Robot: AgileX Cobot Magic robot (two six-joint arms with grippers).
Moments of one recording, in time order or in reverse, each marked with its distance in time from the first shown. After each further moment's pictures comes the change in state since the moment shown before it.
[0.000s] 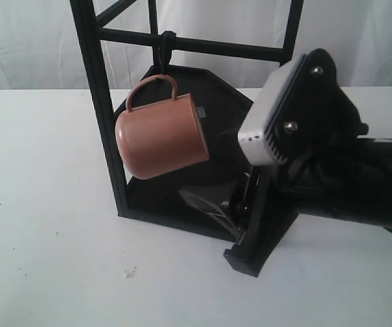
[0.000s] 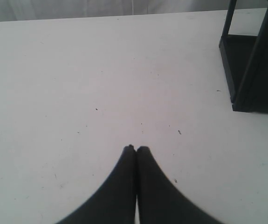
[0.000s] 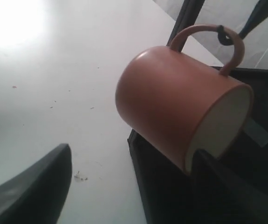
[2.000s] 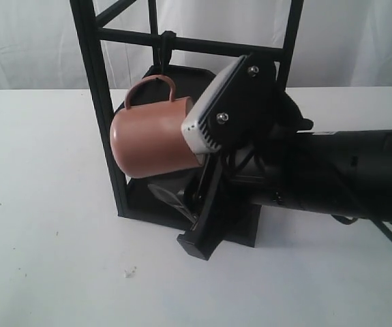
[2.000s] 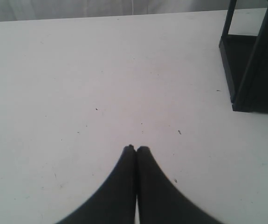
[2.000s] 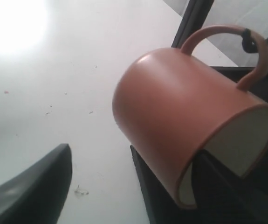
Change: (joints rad) left arm 0.000 0.000 0.000 0.000 0.000 0.000; right arm 0.095 0.141 -0.079 0.053 -0.111 0.007
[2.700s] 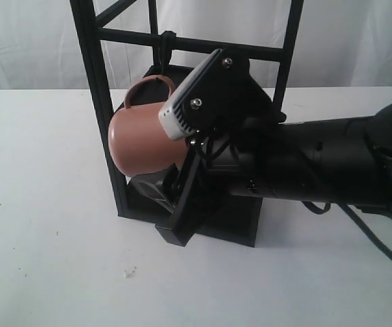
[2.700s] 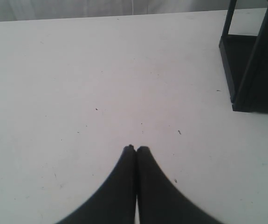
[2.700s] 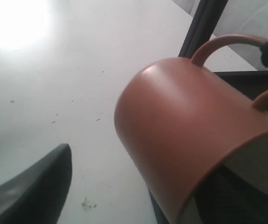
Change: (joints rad) left arm 0.000 0.000 0.000 0.000 0.000 0.000; right arm 0.000 0.088 -0.062 0.036 0.029 0.000
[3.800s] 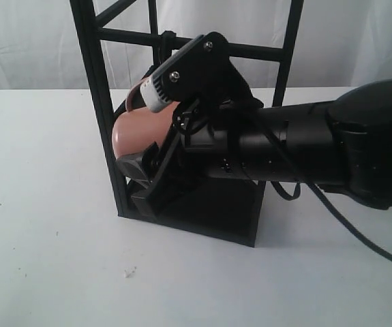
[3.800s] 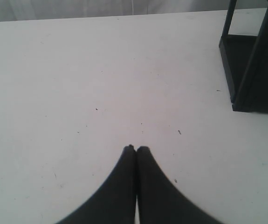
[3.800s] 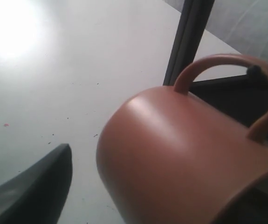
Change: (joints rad) left arm 0.000 0.000 0.000 0.000 0.000 0.000; right arm 0.000 0.091 -0.082 0.094 0.000 0.000
